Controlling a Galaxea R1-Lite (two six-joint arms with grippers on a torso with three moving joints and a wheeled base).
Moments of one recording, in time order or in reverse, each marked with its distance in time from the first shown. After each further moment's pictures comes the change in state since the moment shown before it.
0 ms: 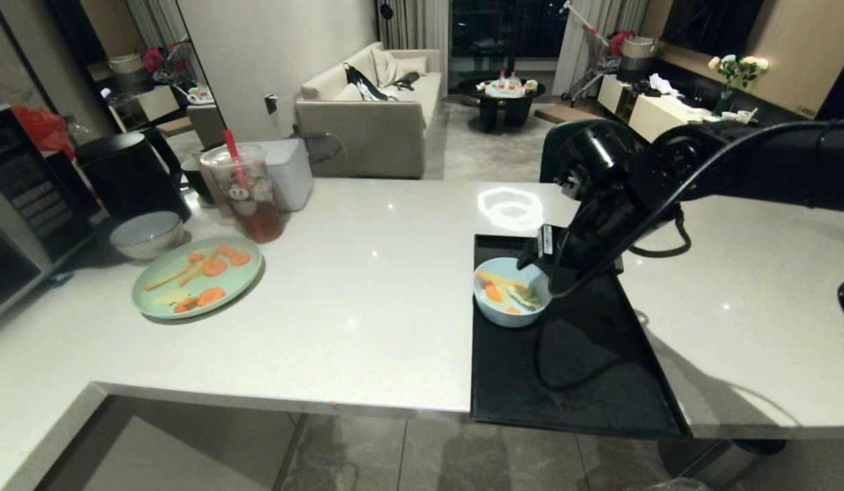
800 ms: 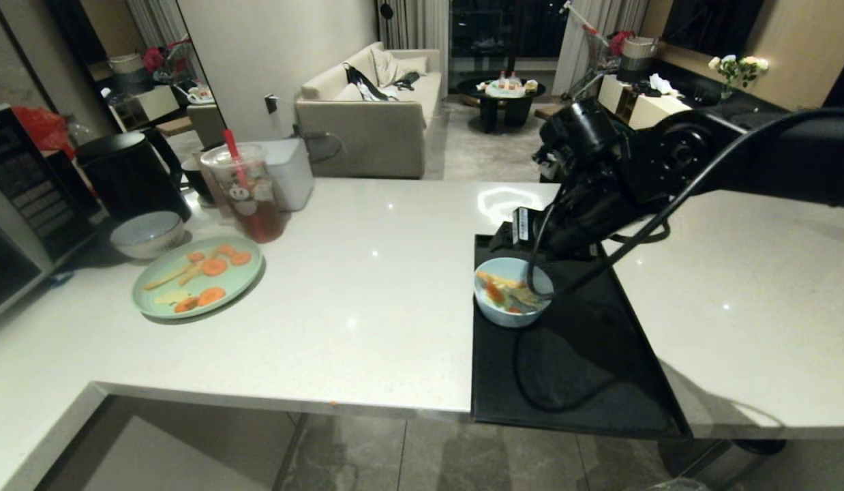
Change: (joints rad) left arm 0.000 0.000 0.000 0.000 0.000 0.000; right arm 0.079 -0.047 -0.014 -0.075 0.001 0.002
